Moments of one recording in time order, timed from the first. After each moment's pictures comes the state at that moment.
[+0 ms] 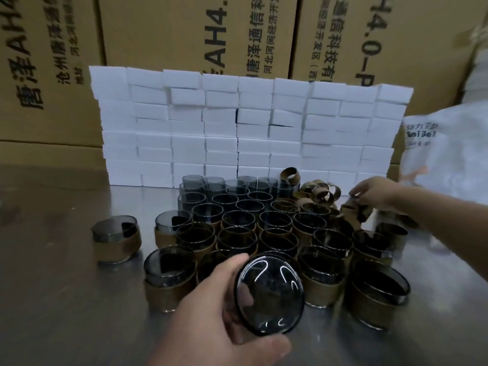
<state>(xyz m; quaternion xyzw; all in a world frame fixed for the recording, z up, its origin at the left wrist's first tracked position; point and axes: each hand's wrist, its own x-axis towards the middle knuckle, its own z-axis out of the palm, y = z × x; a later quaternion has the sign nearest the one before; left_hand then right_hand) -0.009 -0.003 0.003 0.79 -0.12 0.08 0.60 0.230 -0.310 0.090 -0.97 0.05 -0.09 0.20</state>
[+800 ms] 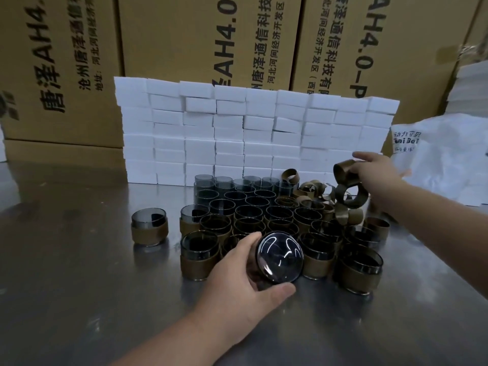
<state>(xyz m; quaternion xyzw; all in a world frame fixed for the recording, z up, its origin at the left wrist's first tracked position) -0.002 -0.002 -0.005 0.79 -0.16 0.14 0.58 0.154 -0.259 0.124 -0.80 0.04 -0.26 0.54</state>
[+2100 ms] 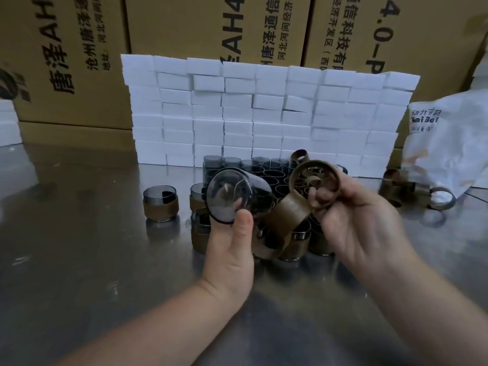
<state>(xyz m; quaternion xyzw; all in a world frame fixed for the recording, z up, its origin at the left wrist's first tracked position) -0.022 -0.011 0.019 0.56 -0.13 0.24 0.78 0.007 -0.148 0.073 -0.32 -0.12 -0.02 0.94</state>
